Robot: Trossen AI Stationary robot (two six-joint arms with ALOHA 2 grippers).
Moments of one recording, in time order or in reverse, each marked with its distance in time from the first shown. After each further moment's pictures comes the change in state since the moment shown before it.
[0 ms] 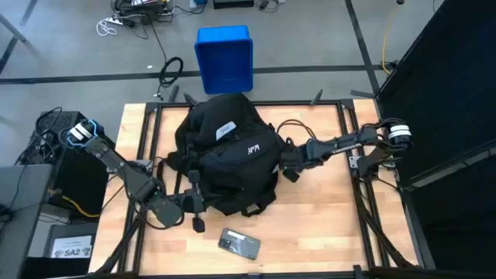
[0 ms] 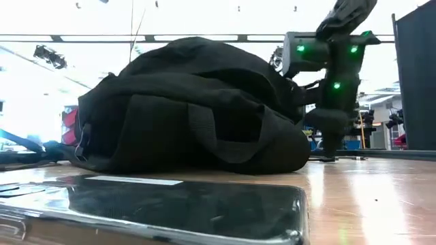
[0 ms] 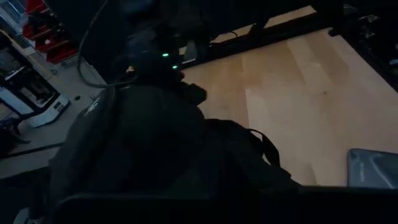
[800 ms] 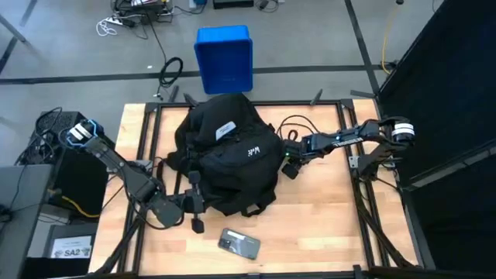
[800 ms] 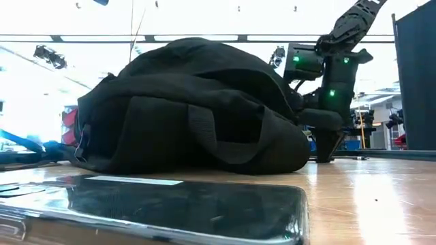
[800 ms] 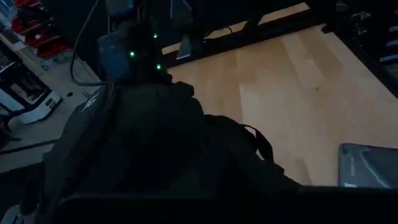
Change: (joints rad) left arm 0.000 0.000 0.000 -0.017 0.024 -0.026; right arm -0.131 -0.004 -0.101 0.207 -0.214 -0.142
